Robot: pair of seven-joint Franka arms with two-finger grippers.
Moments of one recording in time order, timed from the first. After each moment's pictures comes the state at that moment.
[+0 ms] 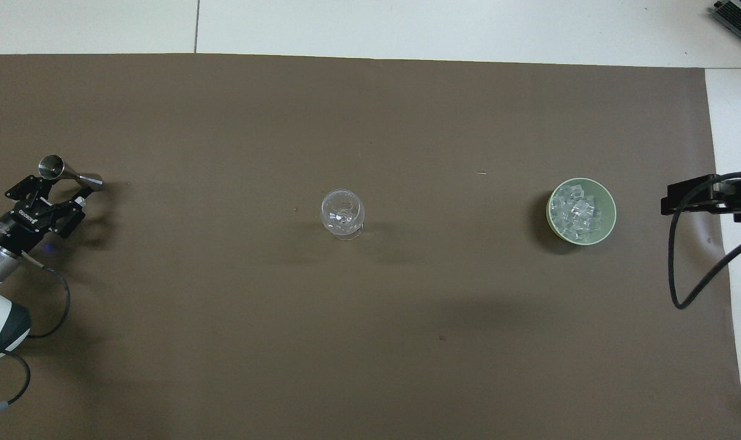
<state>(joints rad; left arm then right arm) 0.54 0.45 -0.06 -2.10 -1.79 2.01 -0.65 0.04 -0.05 -0.07 -1.60 -0.01 1.55 0.08</state>
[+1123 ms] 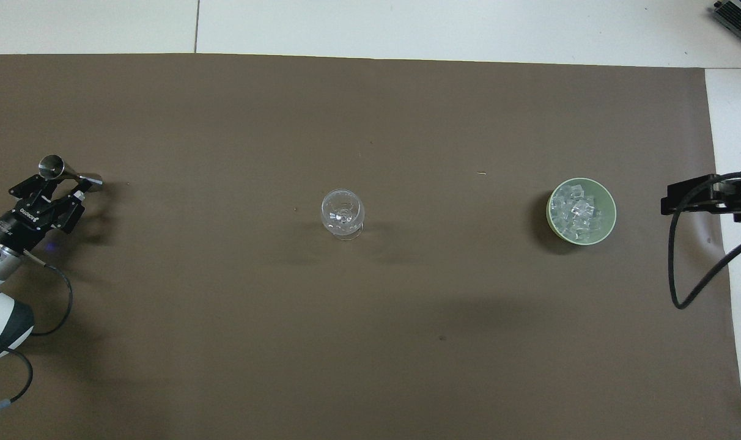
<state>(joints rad) 0.53 0.46 -0.06 -2.10 -1.81 2.01 -0.65 0.04 -0.05 -0.07 -1.60 -0.01 1.55 0.08</state>
